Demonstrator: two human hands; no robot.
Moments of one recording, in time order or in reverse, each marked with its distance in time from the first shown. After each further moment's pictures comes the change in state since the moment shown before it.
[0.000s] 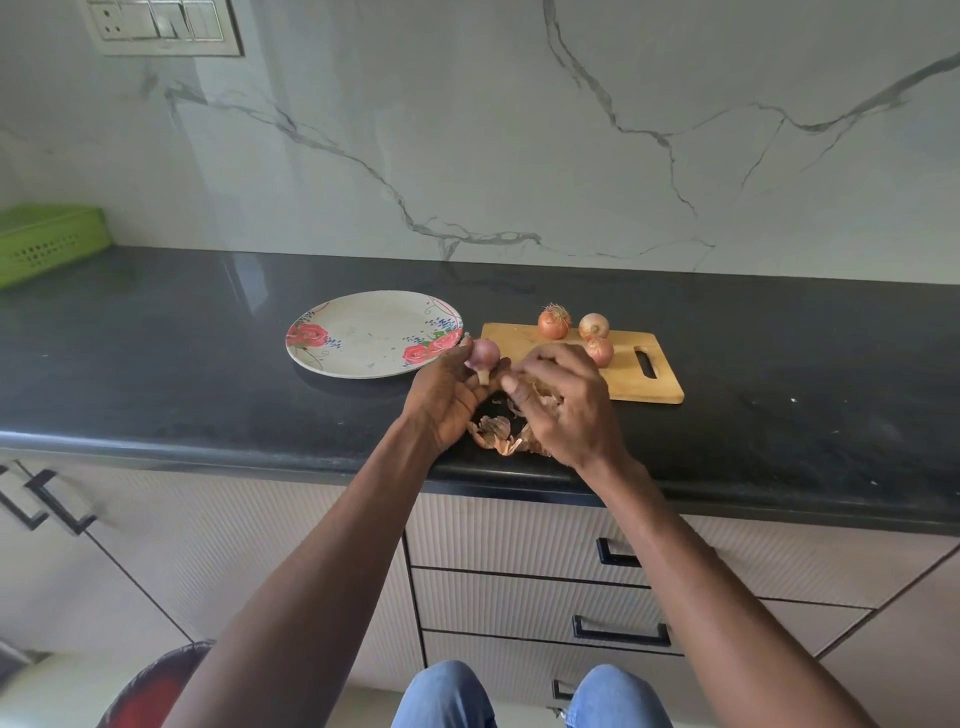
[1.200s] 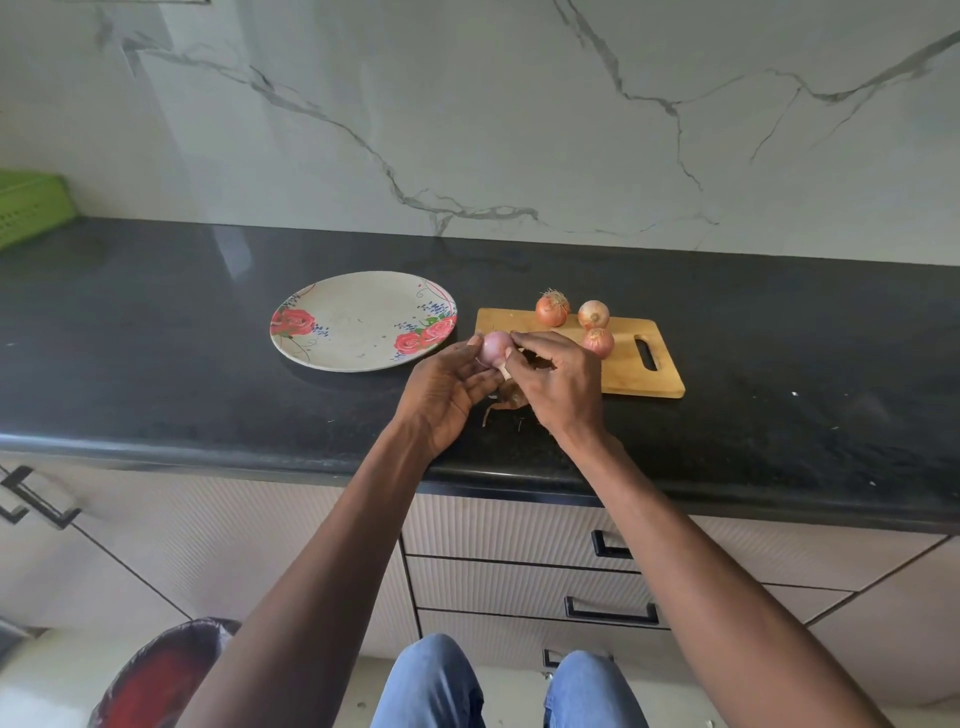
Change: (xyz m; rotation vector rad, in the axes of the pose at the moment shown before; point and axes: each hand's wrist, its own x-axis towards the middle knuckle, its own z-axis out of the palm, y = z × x) left_hand -0.003 0.003 0.001 0.074 -0.029 -0.047; right_hand 0.022 0.014 0.027 0.123 0.109 0.196
